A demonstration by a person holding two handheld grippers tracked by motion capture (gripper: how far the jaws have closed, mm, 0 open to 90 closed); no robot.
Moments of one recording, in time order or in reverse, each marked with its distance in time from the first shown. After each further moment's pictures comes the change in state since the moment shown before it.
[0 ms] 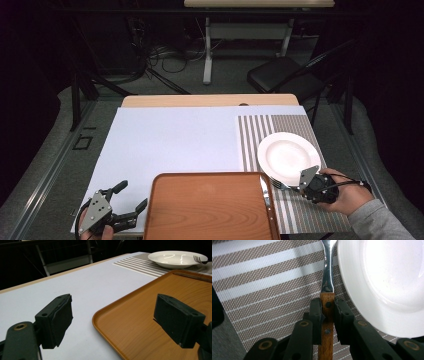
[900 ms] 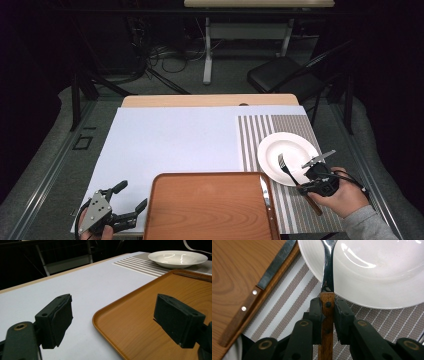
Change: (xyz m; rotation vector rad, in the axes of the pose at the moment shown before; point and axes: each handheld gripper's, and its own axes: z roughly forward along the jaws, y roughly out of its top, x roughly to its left) left arm 0.000 0.000 0.000 -0.001 0.001 0.001; right arm -0.005 0.008 -0.017 -0.095 0.068 0.677
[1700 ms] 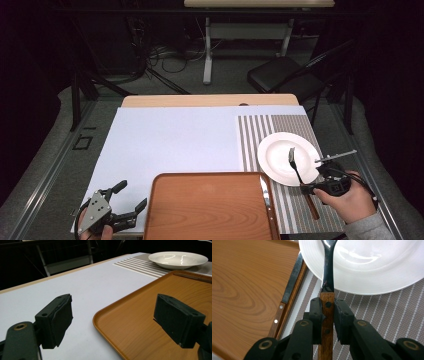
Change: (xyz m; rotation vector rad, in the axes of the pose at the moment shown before) left arm 0.001 0.000 0.000 -0.005 0.003 -0.005; right arm 0.003 -0.010 -0.028 -0.097 0.064 0.272
